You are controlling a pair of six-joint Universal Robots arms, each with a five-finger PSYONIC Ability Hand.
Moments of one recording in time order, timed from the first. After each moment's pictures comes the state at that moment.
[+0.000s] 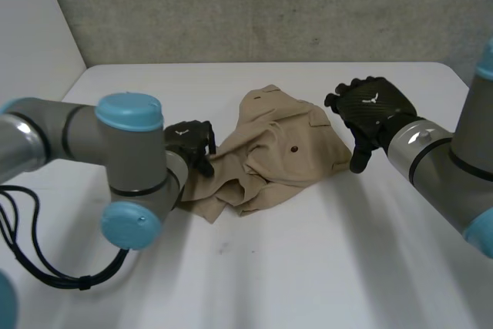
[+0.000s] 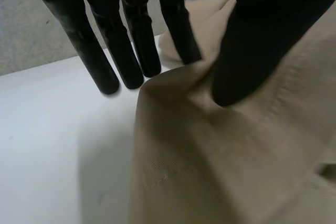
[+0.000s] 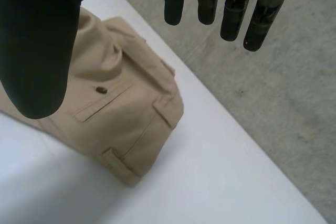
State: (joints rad) left arm 4.15 -2.32 -1.16 3.13 -1.72 3.07; right arm 1.98 -1.25 1.42 0.10 1.45 2.65; left_hand 0.90 0.87 0.86 0.85 0.67; right_hand 0.20 0.22 0.21 0.23 0.07
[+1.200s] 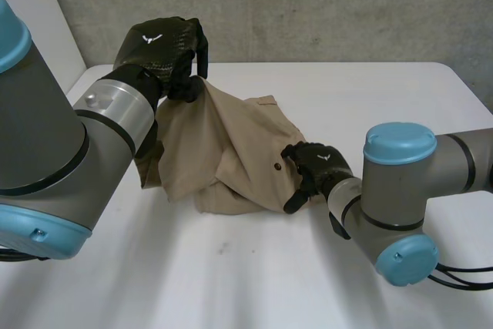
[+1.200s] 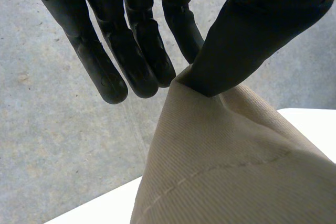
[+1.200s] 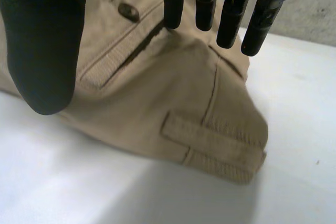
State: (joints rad) left arm 4.11 -1.80 -1.33 3.18 -1.65 3.15; right arm 2.11 -0.91 1.41 -0.11 1.51 3.20; left_hand 1.14 1.20 1.19 1.19 0.97; right_hand 0.24 0.28 0.28 0.28 0.11
